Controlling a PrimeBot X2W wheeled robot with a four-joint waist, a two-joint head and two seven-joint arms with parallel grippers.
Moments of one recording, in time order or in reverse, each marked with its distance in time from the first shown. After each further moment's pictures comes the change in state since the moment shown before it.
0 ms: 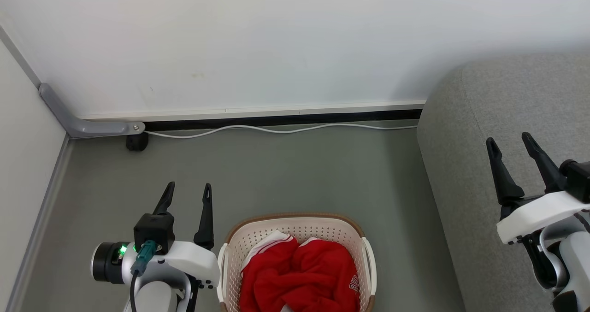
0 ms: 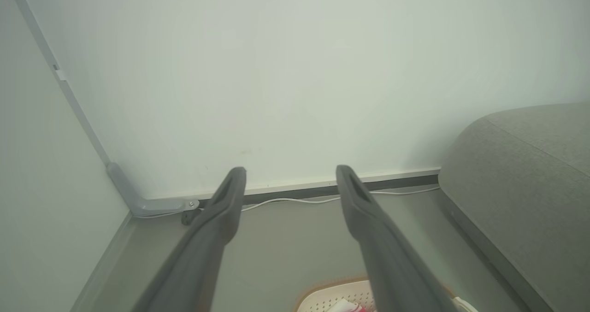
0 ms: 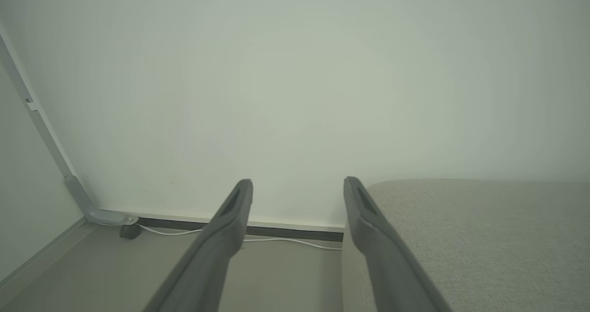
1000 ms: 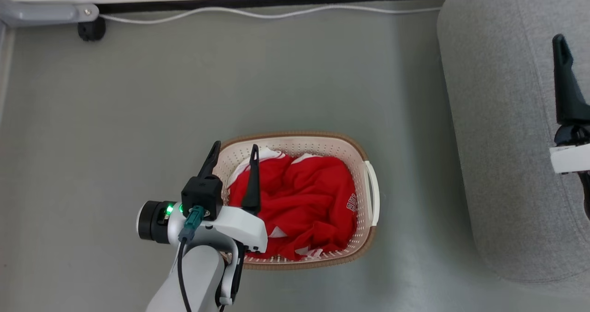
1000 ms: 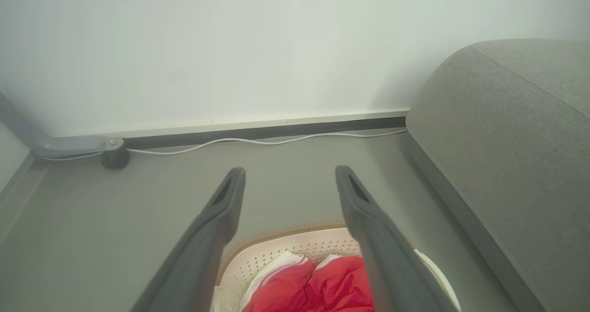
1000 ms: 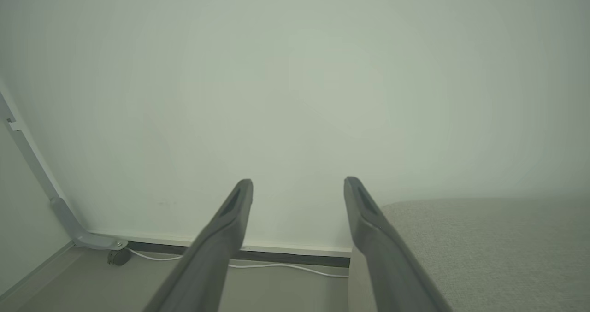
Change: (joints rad) left arm -0.144 0.005 -0.279 -0.040 -0.179 0.170 0.000; right arm -0.099 -0.087 -0.094 -0.281 0.088 0.000 -0.002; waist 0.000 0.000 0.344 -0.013
